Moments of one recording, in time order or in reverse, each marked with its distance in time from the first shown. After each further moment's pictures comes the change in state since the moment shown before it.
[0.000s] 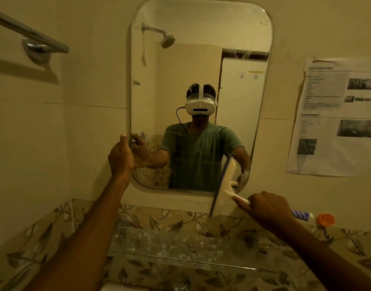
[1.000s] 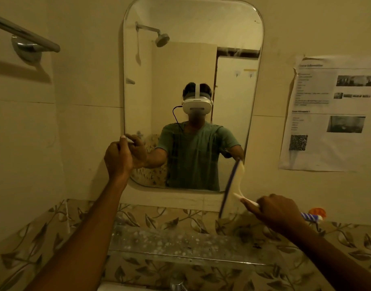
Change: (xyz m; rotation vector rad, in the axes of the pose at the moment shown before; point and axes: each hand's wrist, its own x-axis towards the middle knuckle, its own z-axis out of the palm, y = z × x) left_hand -0.003 -0.008 0.006 0.049 0.059 0.121; right_hand -0.019 0.031 0.009 0.009 -0.021 0.074
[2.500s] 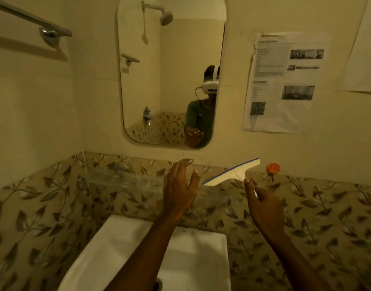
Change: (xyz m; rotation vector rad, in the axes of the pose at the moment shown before) left_hand -0.324 0.032 0.002 0.186 -0.383 0.400; right_hand -0.183 0.015 -0.008 0.861 0.363 0.324
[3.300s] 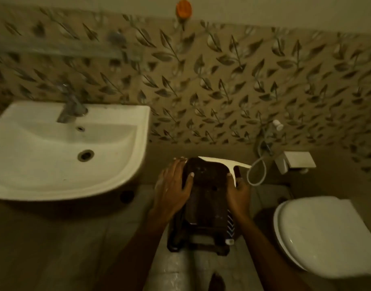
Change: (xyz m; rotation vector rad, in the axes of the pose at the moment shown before) left_hand -0.379 0.108 0.163 0.181 -0.592 -0.145; right_hand -0.263 0.270 -0.163 0.080 -0.095 0.929
